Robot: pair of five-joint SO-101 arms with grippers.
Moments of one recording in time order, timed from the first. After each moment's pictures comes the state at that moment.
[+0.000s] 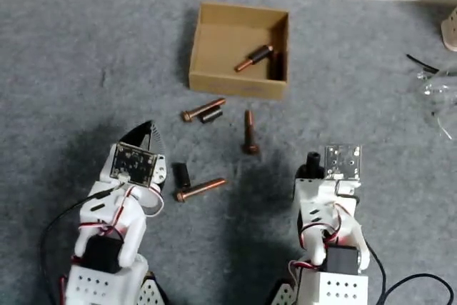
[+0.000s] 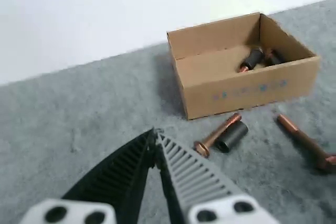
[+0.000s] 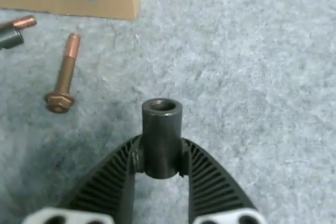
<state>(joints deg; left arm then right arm) 5.0 -103.3 92.1 35.2 -6.9 -0.8 -102.9 95.4 50.1 5.9</state>
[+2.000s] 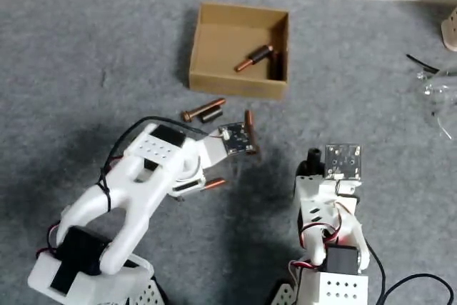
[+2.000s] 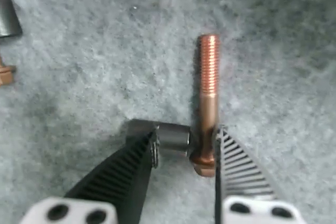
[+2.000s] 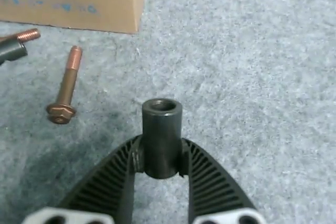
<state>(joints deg) 16.0 -9.1 42.4 59.4 -42.7 -0.8 -102.9 95.5 48.0 6.3</state>
